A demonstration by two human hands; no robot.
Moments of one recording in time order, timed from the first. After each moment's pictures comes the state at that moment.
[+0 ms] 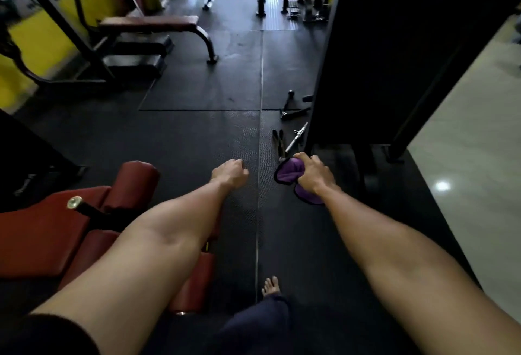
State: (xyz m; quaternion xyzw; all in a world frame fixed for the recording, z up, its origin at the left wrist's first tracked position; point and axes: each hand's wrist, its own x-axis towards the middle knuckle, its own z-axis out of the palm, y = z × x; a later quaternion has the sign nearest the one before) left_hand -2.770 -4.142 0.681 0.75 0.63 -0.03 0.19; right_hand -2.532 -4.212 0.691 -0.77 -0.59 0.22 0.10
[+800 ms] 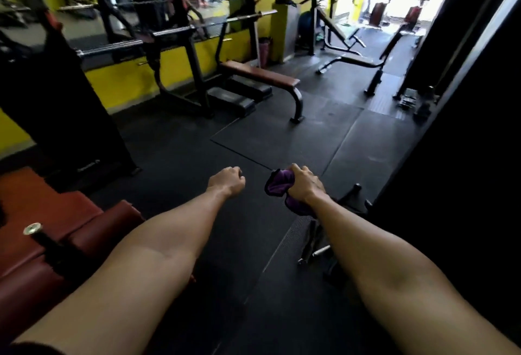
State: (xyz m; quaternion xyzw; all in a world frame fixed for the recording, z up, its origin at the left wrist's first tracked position) left_hand -2.682 -3.843 0.764 0.55 0.82 0.09 0.15; right_hand -2.459 -3.776 0.779 -0.56 -0.80 0.20 0.07
